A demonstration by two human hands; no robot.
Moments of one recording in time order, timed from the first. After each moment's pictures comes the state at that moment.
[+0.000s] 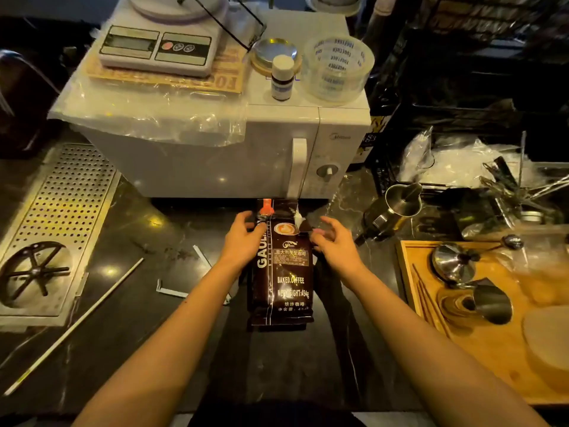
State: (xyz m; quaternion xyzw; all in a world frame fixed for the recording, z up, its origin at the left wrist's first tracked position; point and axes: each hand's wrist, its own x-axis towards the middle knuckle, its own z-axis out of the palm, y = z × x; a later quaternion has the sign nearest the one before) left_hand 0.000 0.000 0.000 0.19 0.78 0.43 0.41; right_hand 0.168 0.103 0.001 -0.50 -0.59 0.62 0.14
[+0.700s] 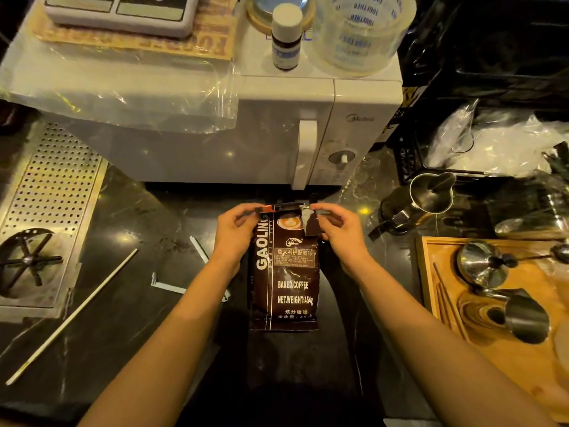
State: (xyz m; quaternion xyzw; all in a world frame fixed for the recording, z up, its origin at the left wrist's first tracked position) left_hand -0.007 0.006 -0.019 0.10 0.72 0.55 0.41; right_hand 0.150 0.127 -0.027 -0.47 -0.56 0.66 0.19
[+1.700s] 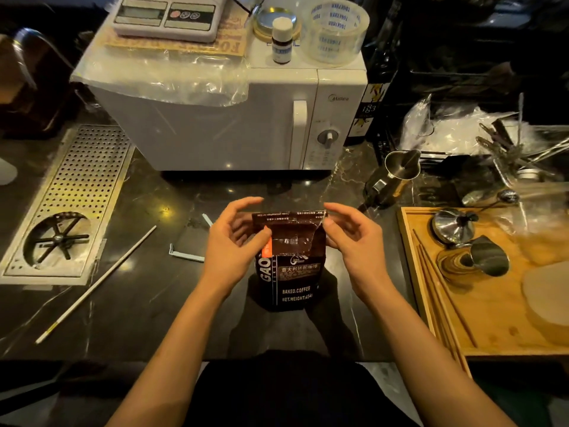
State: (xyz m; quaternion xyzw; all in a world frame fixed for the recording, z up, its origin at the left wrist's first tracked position) left_hand 0.058 -0.100 0.057 0.29 0.66 0.61 0.34; right_hand 0.223 0.019 0.057 -0.40 -0.59 0.63 0.32
